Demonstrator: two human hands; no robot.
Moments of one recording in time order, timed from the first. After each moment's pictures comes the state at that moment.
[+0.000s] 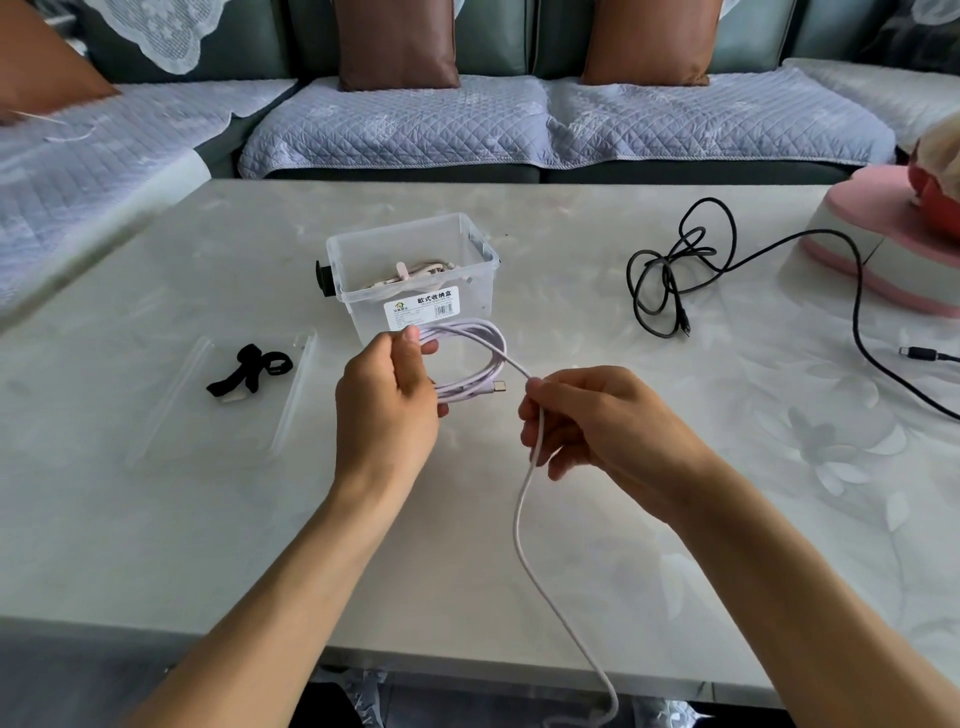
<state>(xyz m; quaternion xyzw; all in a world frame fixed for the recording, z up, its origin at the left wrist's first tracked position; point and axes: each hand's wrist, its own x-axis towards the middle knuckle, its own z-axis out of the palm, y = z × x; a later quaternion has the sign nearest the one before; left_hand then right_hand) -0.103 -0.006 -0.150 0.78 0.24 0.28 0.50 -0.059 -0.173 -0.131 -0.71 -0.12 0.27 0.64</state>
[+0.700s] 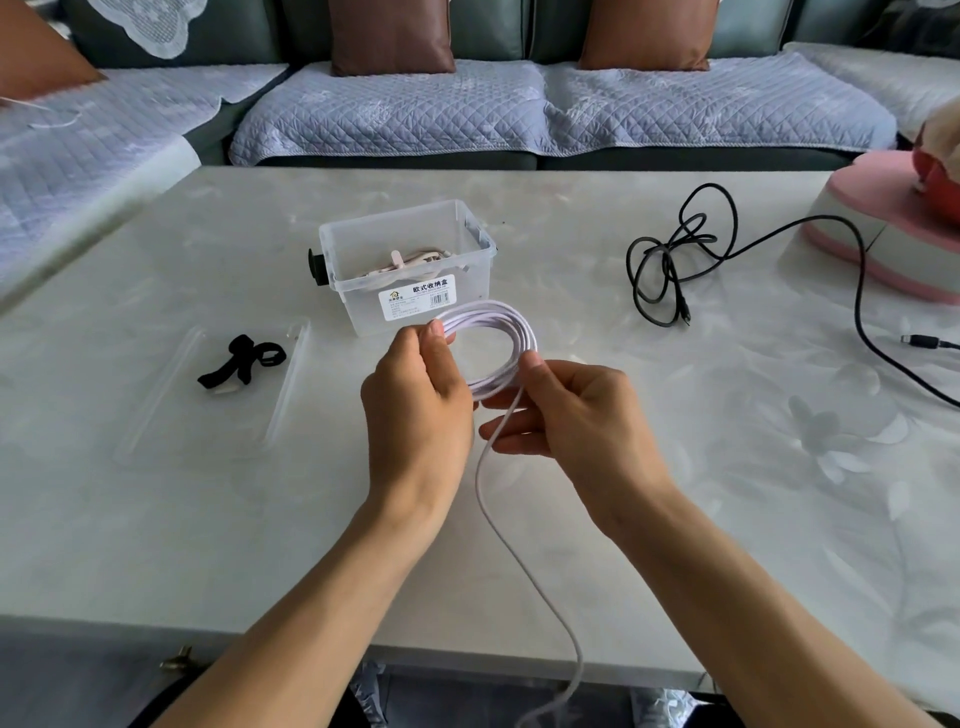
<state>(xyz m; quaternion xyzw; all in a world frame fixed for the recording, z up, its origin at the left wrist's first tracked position) -0.103 -0.031 -0.156 0.81 0.21 0.36 0.42 -0.079 -0.147 -0.141 -0.66 -0.06 0.17 0.73</state>
